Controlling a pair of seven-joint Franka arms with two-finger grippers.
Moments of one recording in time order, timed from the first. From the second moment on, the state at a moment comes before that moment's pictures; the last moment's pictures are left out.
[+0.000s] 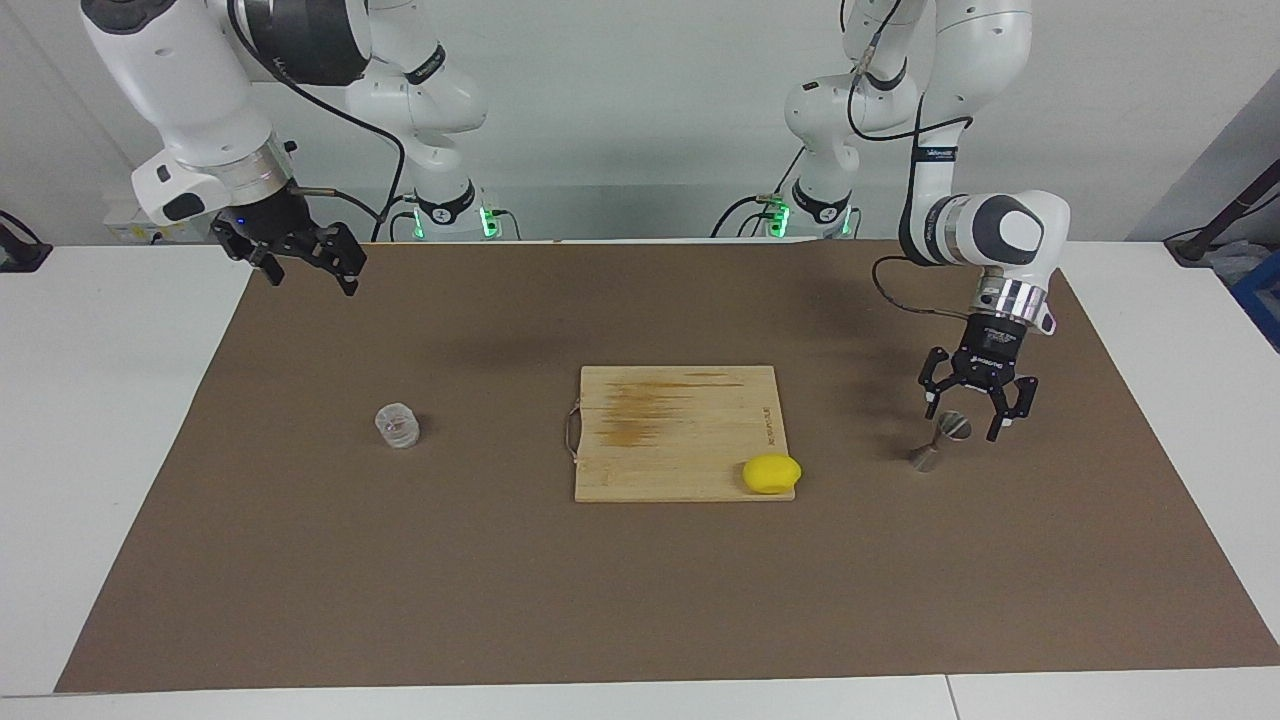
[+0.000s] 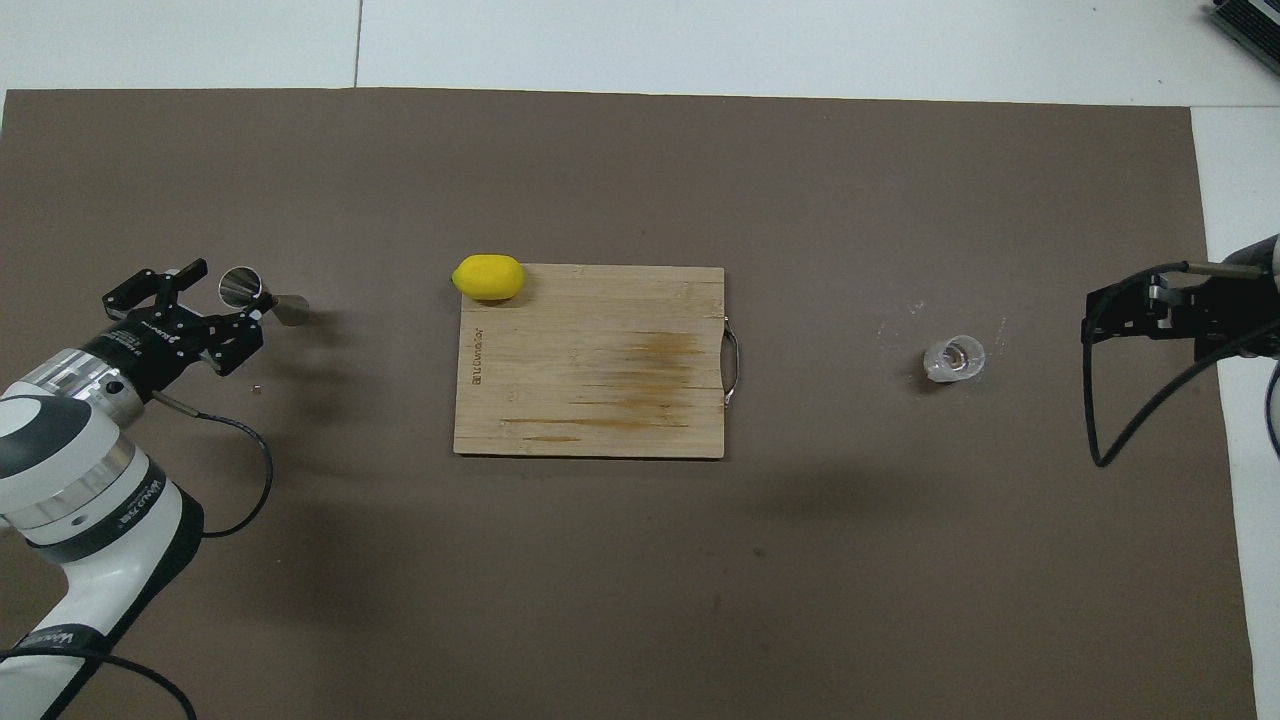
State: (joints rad) left arm 0.12 0.10 -0.08 -2.25 -1.76 2.71 -0.96; right arm -0.01 -0.01 0.01 -1.64 -0.02 1.58 0.18
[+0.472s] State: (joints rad) left arm 0.09 0.11 -0.08 -2.24 -1.79 2.73 -0.96; right arm -0.01 -0.01 0.01 -1.64 -0.02 1.58 0.18
